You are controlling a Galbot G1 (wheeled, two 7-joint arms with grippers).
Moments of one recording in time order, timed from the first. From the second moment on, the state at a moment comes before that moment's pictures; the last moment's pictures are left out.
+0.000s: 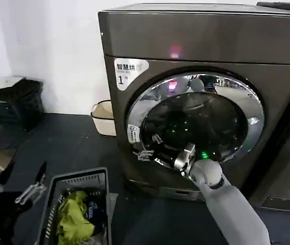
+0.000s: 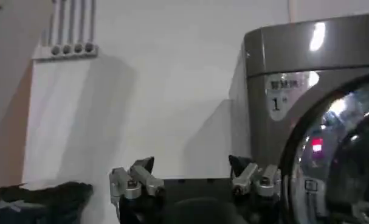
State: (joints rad) left arm 1.75 -1.49 -1.02 -2.55 -0.40 0.12 0.19; right arm -0.62 1.18 0.08 1.58 0.53 -0.16 -0.63
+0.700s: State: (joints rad) left arm 1.70 -1.41 -1.06 -2.42 -0.55 -0.03 0.31; right arm -0.74 1.03 0.13 1.74 0.60 -0.21 -0.92
